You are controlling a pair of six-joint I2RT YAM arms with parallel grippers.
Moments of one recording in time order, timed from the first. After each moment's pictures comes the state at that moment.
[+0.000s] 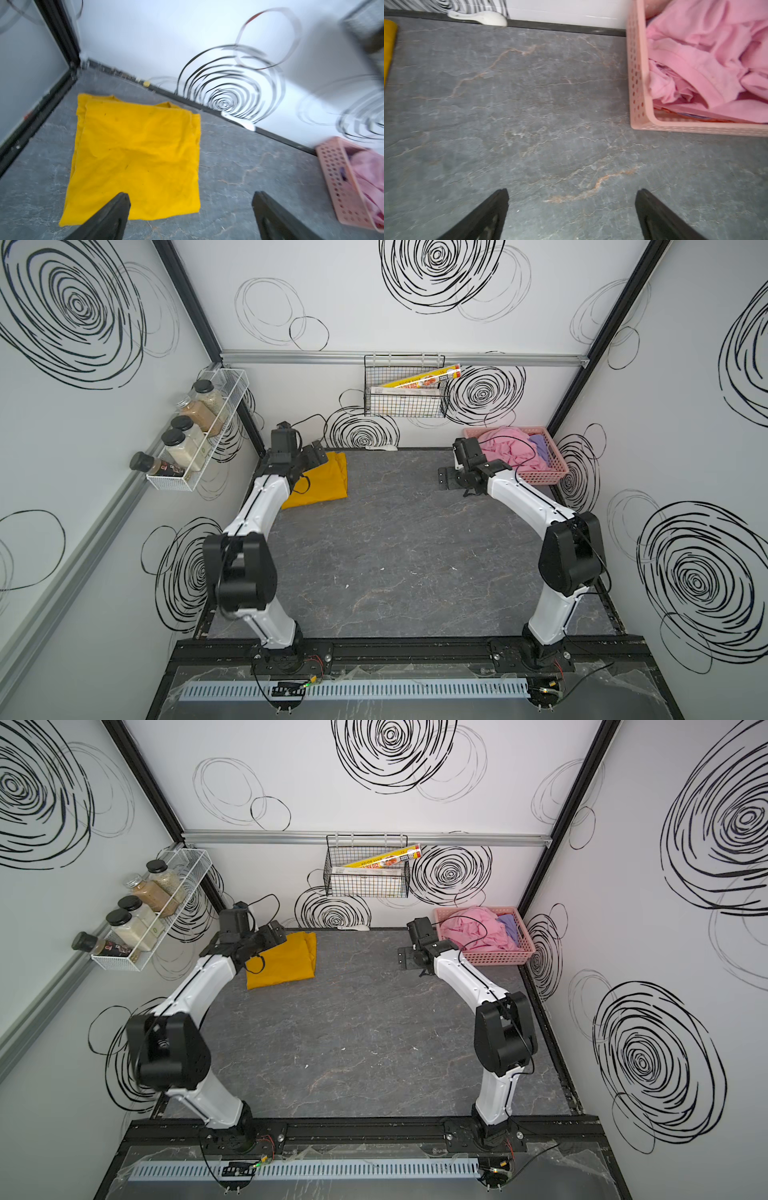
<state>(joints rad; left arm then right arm) 0.07 1.56 1.26 -0.18 0.08 -0.34 0.37 1.80 1.44 -0.50 0.24 0.24</state>
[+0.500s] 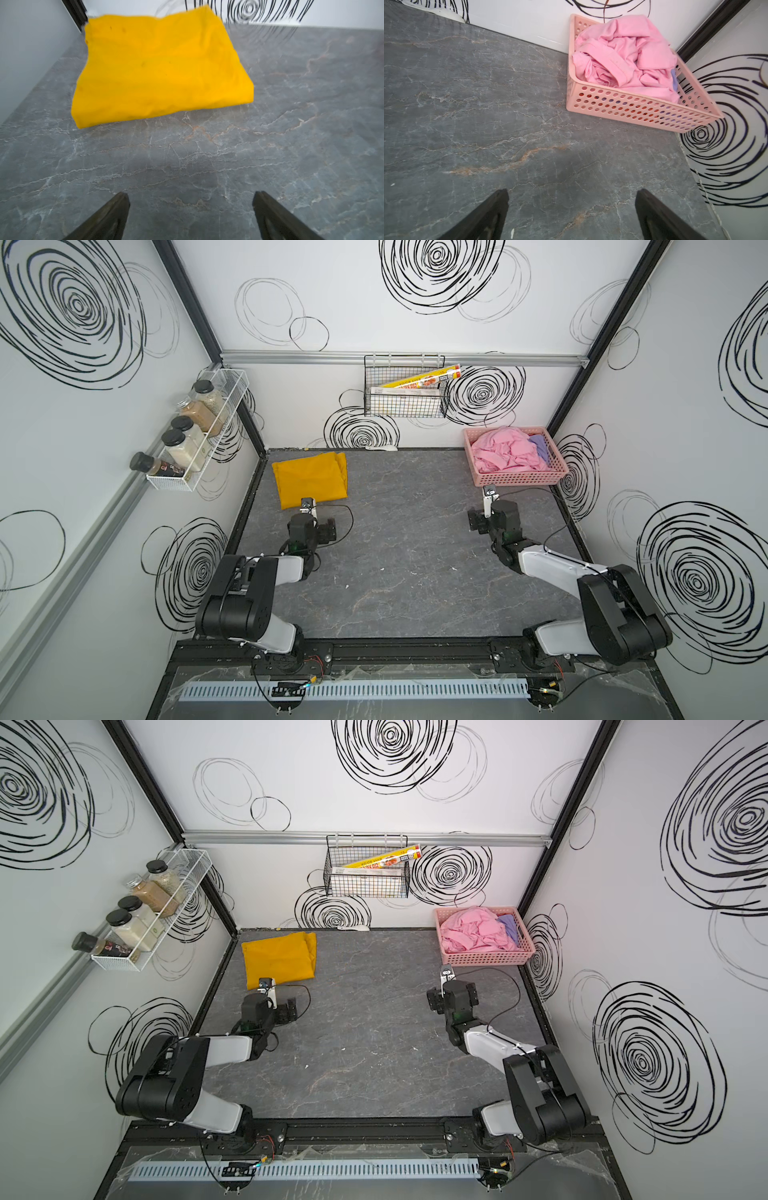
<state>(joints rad) -0.02 1.52 0.36 0.70 -0.09 -0.09 0.30 1.38 0.48 0.47 0.36 -0.11</state>
